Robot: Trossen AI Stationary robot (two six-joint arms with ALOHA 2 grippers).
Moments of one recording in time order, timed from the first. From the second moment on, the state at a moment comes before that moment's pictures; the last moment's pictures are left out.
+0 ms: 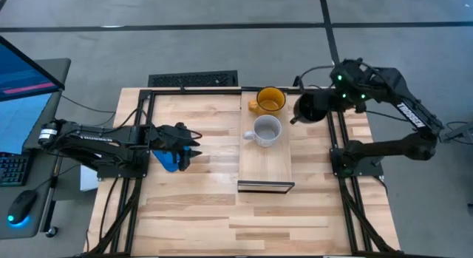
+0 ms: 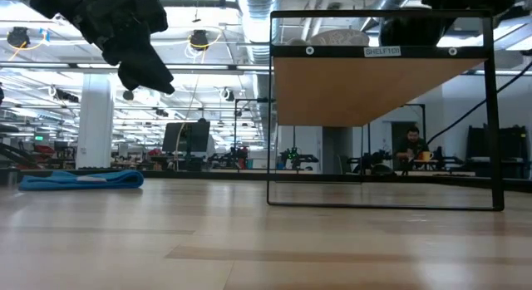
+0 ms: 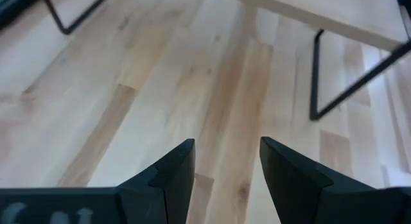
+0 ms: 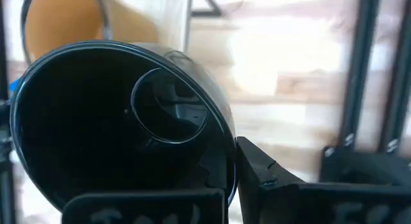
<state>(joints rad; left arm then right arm) 0.02 0.92 0.59 -0.31 -0.10 -0.29 -0.63 1.10 1.52 -1.58 -0.07 0.84</state>
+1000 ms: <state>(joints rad) 0.02 0.92 0.59 -0.35 0.00 -0.20 0.16 1.26 1.52 -1.56 0.00 1.71</state>
